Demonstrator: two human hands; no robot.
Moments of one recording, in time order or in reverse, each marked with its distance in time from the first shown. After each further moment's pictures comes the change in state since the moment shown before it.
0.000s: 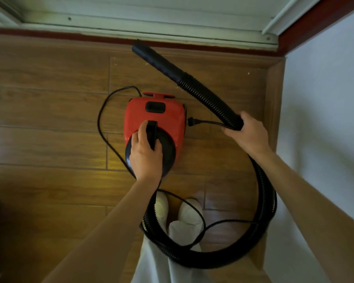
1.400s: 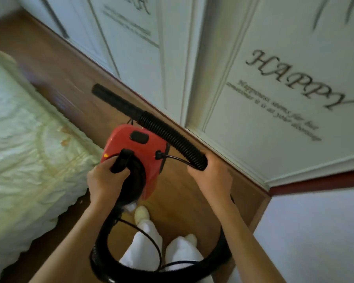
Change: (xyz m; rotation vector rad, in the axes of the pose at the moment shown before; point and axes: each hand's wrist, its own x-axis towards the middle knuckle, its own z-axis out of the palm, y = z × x) left_hand -0.331 0.053 -0.617 -0.355 0.551 -0.358; right_hand -0.485 -0.489 -0.251 -0.050 -0.055 -0.657
